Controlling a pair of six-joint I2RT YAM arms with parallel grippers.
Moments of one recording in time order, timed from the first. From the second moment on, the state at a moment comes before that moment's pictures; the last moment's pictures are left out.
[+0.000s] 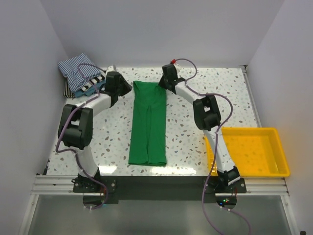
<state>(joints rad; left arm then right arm) -0.21 1.90 1.27 0.11 -0.04 -0.70 0.46 2.56 2.15 -0.24 0.19 0.76</state>
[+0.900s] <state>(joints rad) -0.45 1.25 0.66 -0.16 -0.07 -0.78 0.32 2.44 2.17 -0.26 -0.07 0.71</state>
